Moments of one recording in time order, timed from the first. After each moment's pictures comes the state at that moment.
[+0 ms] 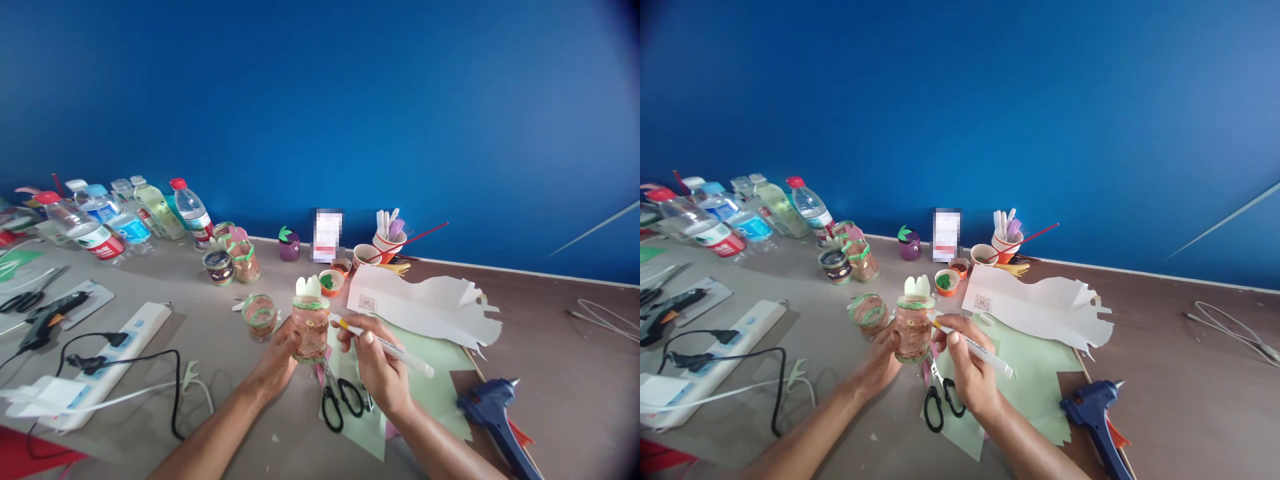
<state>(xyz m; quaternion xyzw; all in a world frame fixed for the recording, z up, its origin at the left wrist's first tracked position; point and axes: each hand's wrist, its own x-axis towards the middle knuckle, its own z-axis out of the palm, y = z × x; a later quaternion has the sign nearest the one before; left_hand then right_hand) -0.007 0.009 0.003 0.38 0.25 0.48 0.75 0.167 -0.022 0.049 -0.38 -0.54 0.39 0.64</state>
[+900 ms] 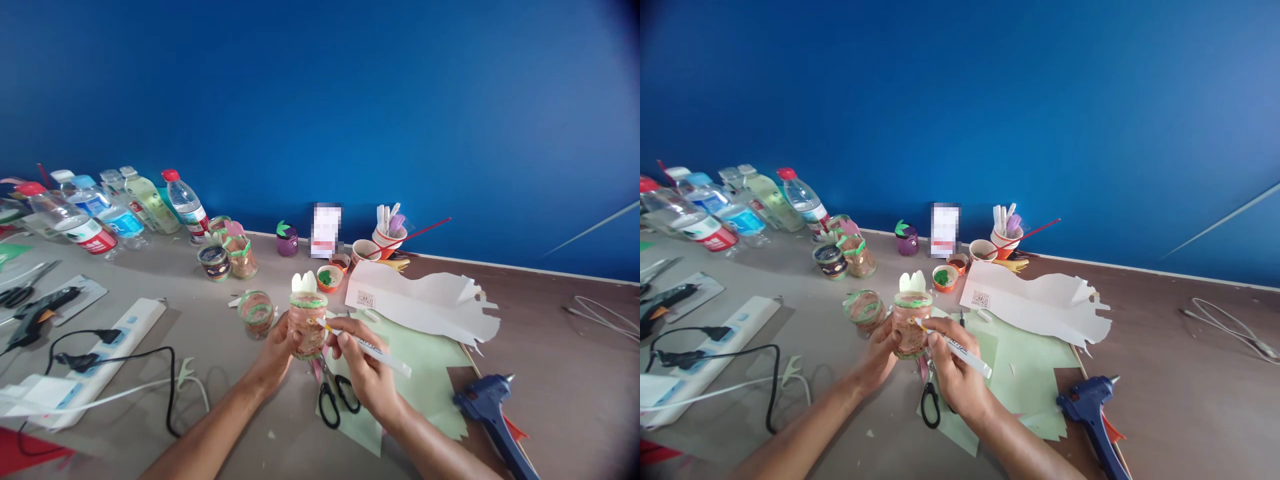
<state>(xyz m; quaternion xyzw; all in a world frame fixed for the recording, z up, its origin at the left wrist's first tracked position) -0.007 0.009 0.002 0.42 0.29 0.48 0.71 0.160 -0.024 0.055 -0.43 -0.59 0.35 0.59</state>
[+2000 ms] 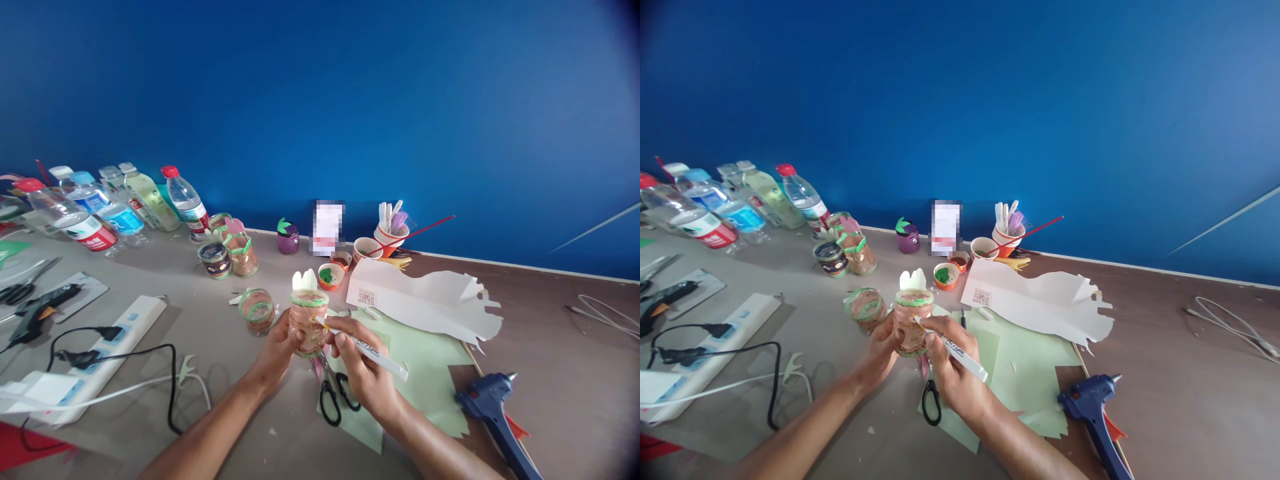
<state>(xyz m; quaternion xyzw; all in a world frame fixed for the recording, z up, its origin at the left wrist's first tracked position) -0.007 0.010 0.001 0.44 0.31 0.48 0.69 0.159 -0.026 0.053 -0.44 -0.62 0.34 0.55</state>
